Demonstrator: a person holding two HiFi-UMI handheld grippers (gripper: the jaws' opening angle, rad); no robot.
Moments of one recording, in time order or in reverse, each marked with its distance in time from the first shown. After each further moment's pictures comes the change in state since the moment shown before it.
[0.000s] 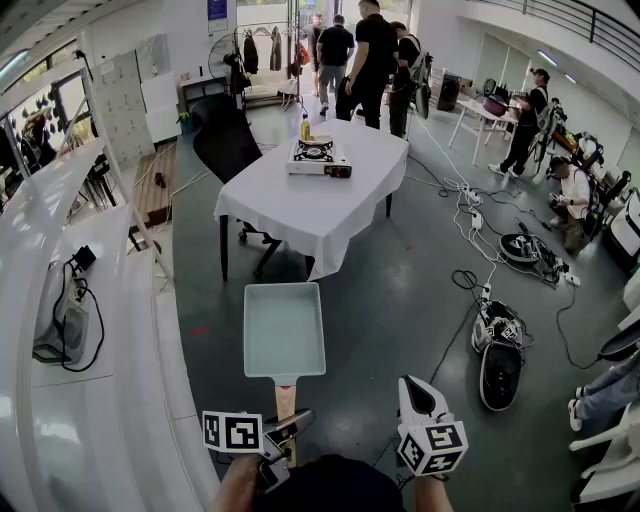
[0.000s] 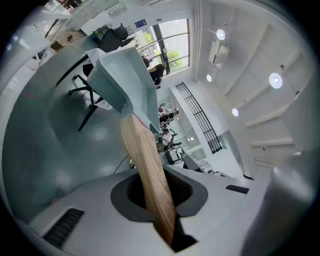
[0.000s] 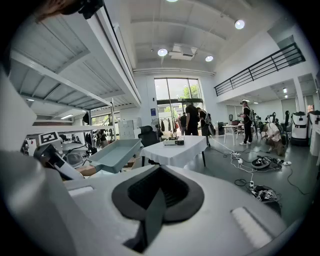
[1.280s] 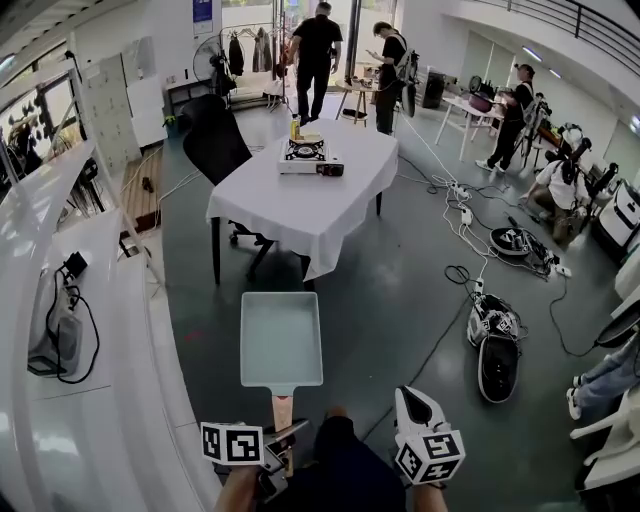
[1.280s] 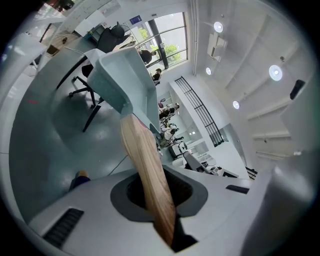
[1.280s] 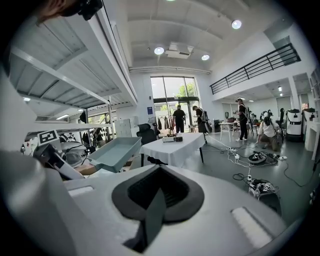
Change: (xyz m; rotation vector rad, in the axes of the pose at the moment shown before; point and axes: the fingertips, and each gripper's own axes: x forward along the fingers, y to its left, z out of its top) left arm -0.024 0.027 -0.013 0.049 0.051 0.039; right arm -0.007 0.026 -0.030 0.032 0.017 -0.039
